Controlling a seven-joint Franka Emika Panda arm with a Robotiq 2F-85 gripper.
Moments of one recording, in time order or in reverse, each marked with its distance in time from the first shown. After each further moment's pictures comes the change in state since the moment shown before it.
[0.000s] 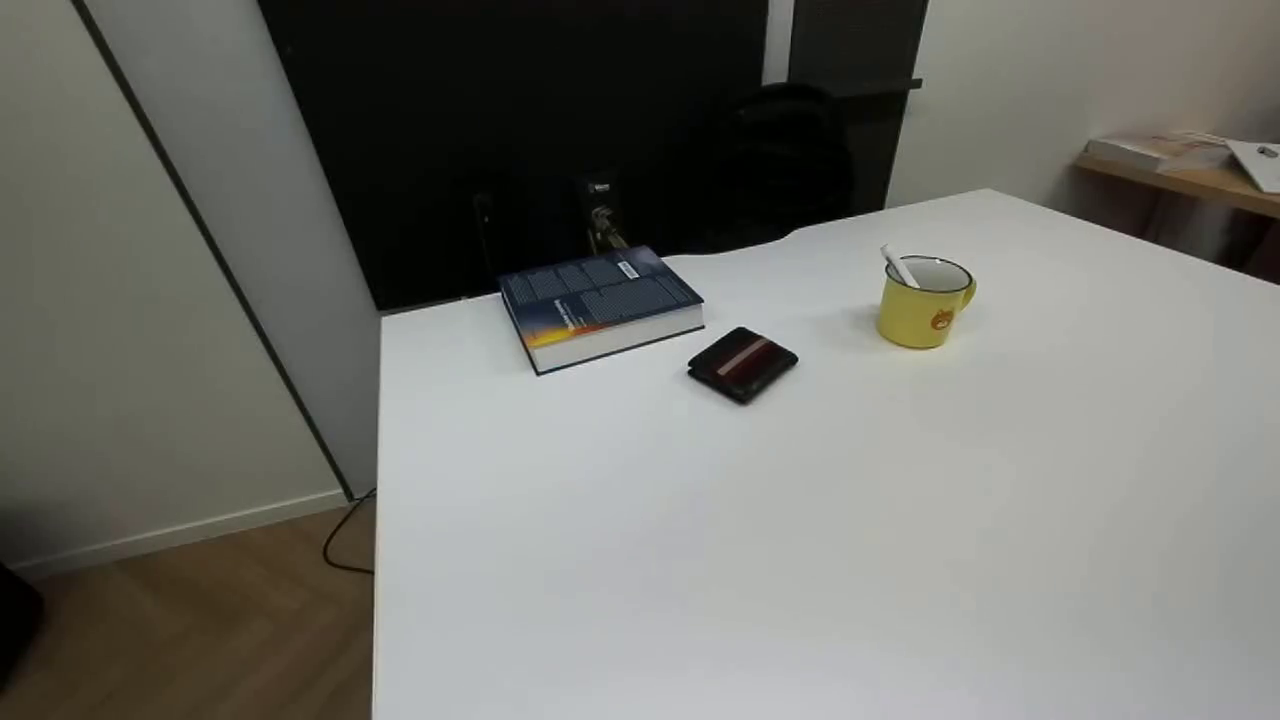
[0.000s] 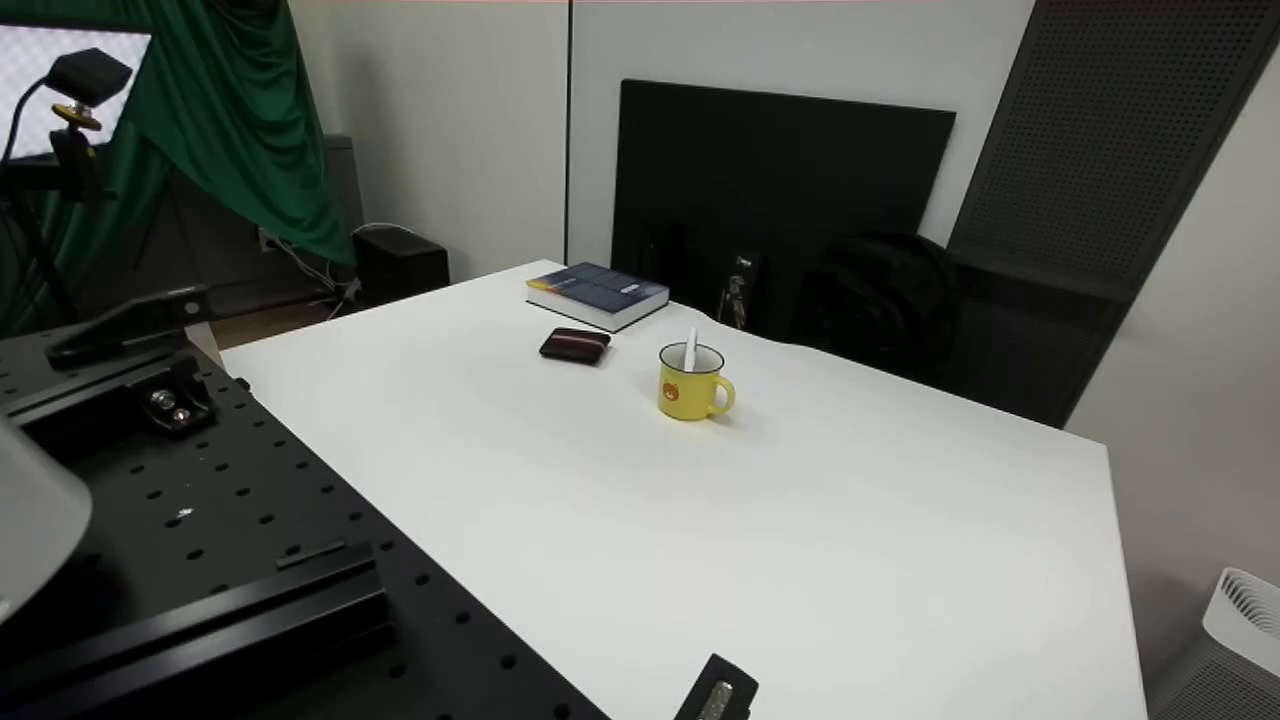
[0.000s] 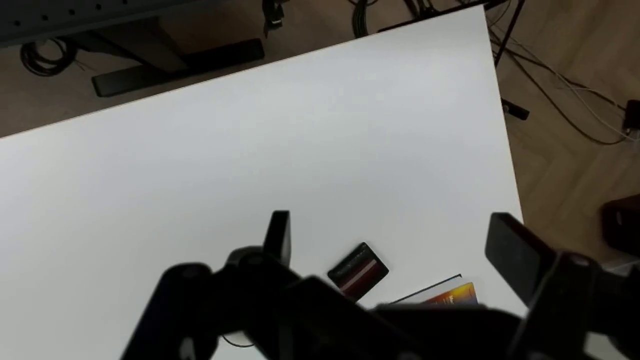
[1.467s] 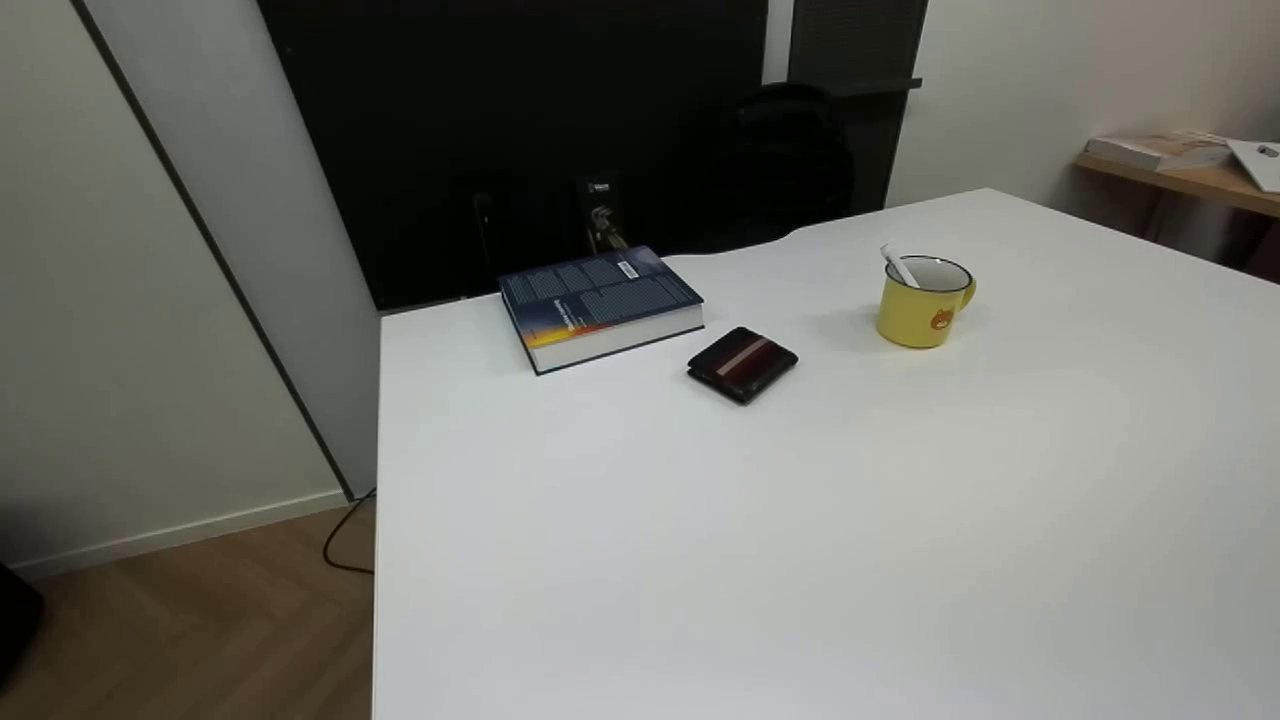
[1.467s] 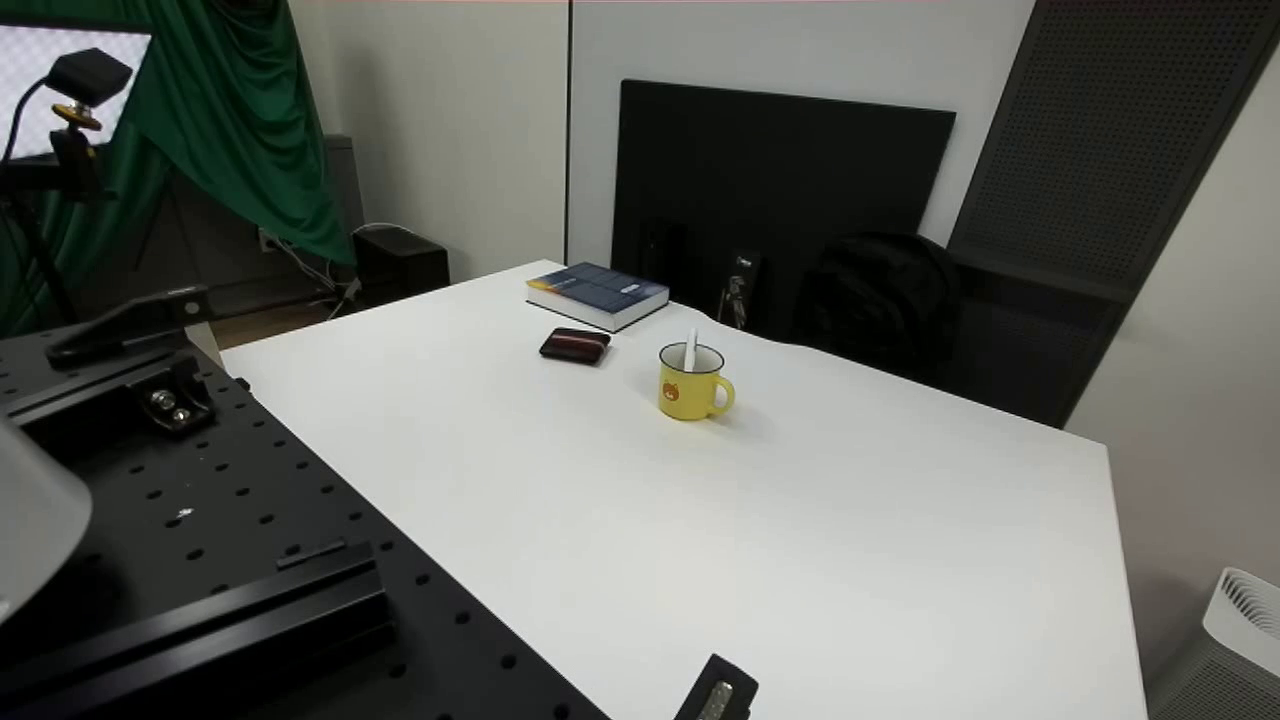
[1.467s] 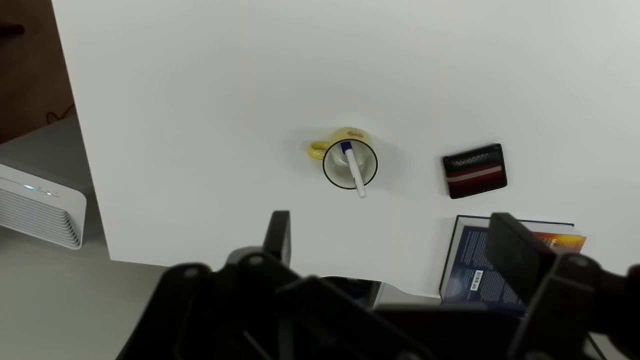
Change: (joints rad) arm -0.087 0.168 -0.132 0.004 -0.411 0.361 -0.397
